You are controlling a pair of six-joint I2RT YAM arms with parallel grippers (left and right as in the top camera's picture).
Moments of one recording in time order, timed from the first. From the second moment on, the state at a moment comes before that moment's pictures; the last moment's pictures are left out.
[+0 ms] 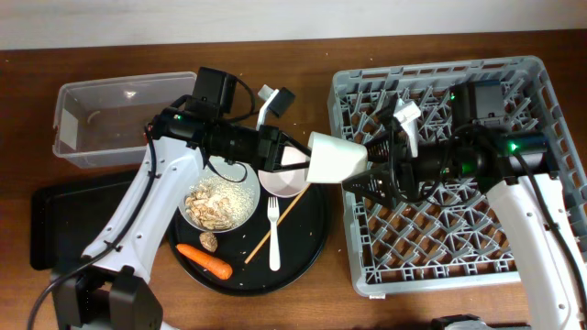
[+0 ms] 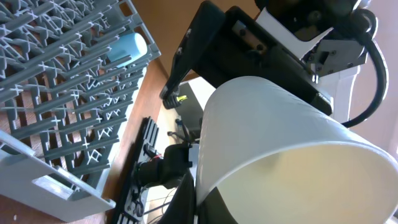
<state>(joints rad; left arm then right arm) -0.30 1.69 1.47 -0.90 1.42 -0.06 0.07 1.38 1.38 -1.12 -1.13 -0.50</state>
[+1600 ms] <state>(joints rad) -0.17 1.69 1.47 -1.17 0.54 -0.10 -0.36 1.38 1.45 -1.16 -0.47 -0.10</state>
